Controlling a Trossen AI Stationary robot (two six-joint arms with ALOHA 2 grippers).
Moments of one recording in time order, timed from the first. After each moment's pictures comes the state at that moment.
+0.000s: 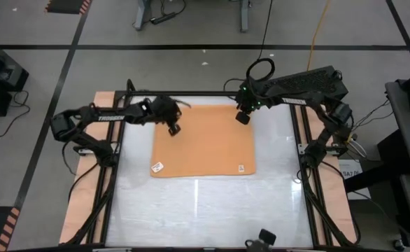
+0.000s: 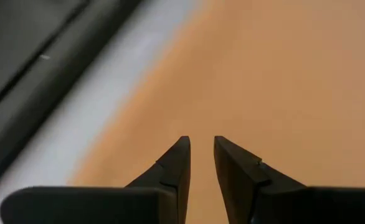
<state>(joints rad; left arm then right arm) 0.54 1.45 0.75 -0.15 -0.04 0.08 -0.72 1.72 1.04 -0.38 -0.05 -0.26</state>
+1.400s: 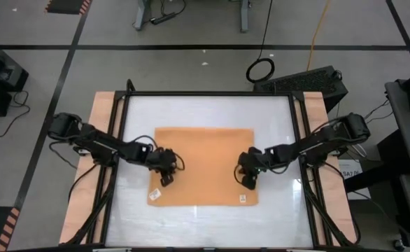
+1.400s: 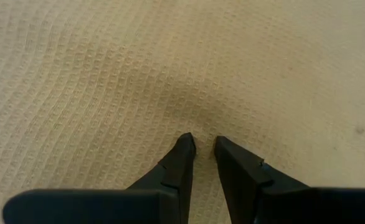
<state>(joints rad) -0.16 1.46 0.50 -0.13 0.01 -0.59 0.18 1.52 0.52 -0.05 0.05 0.53</state>
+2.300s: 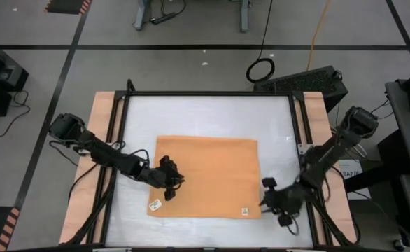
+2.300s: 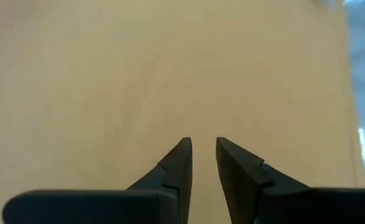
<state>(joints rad) -0.43 1.46 0.54 0.17 -0.33 -0.62 0.84 1.30 0.51 -0.06 0.24 0.56</state>
